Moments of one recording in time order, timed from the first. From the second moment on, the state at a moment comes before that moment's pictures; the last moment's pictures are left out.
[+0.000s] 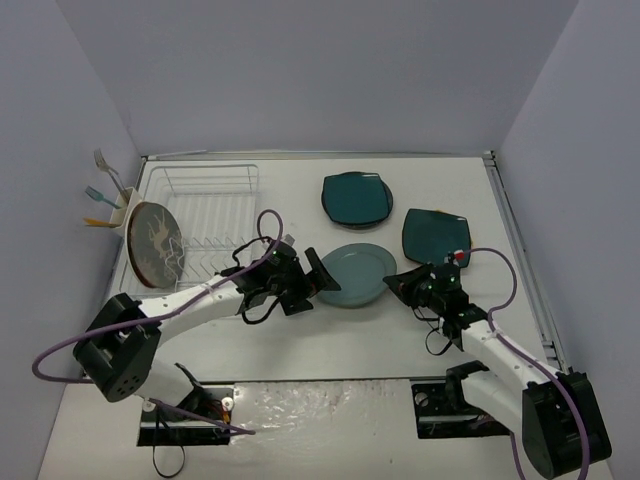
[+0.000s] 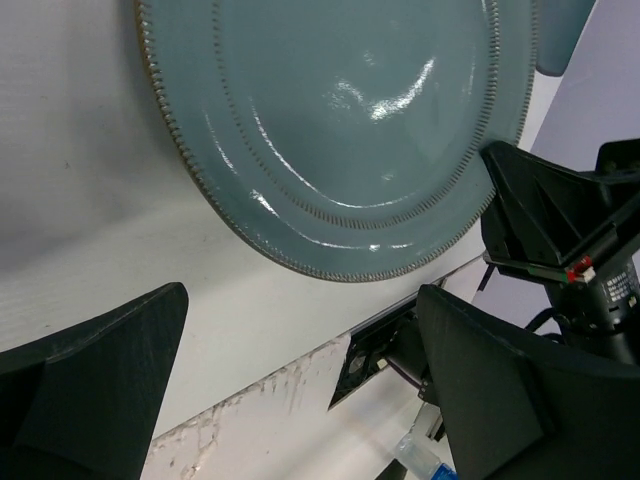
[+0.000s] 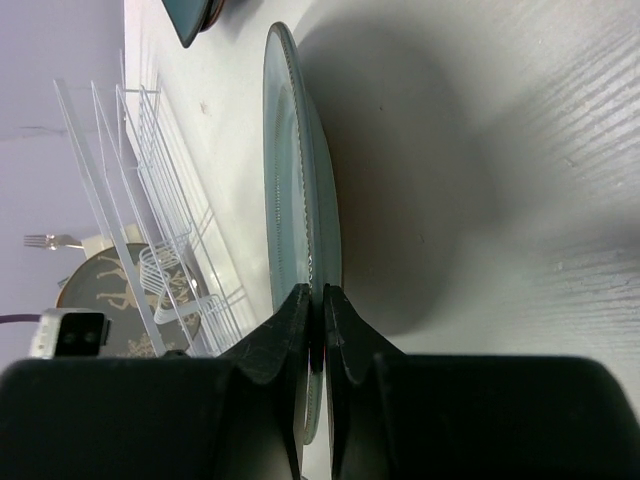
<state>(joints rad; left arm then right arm) -0.76 1.43 0.80 -0.14 0.22 -1.22 0.27 0.96 0.24 0.15 -0.16 1.29</state>
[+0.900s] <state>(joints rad) -0.78 1.72 0.94 -0.03 0.11 -1.43 0.26 0.80 0.24 -0.02 -0.15 1.45</state>
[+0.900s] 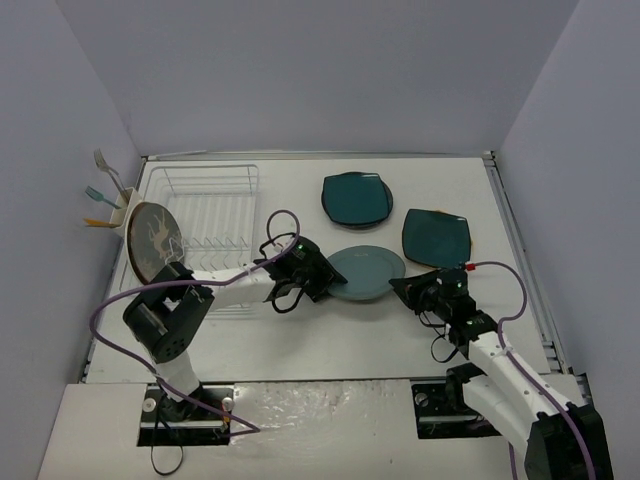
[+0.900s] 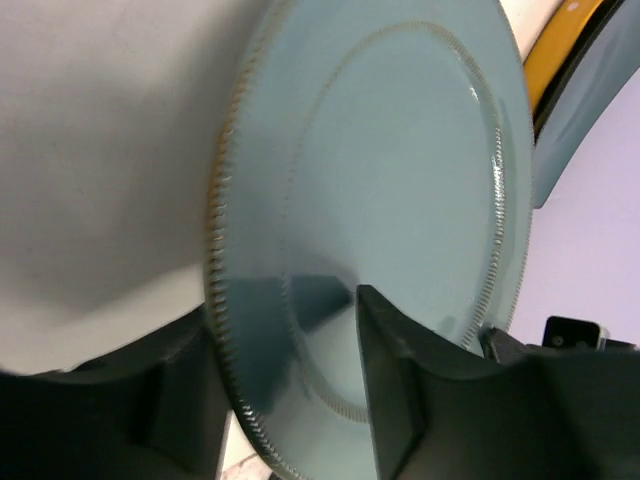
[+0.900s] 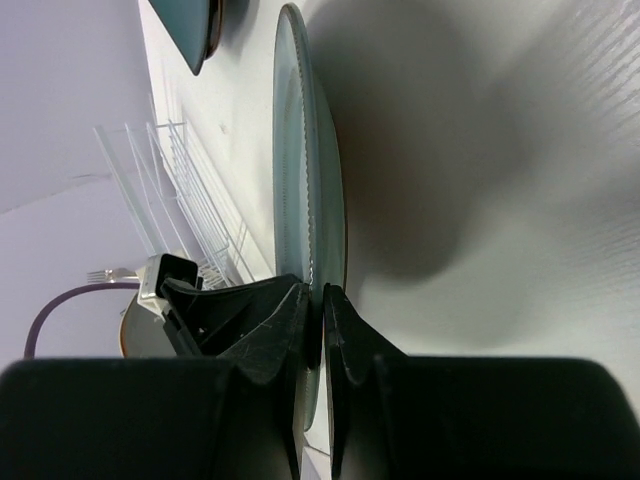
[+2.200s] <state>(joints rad) -0.77 1.34 1.23 -0.46 -0.08 -1.01 0.25 0.78 0.80 -0.49 -0.16 0.83</state>
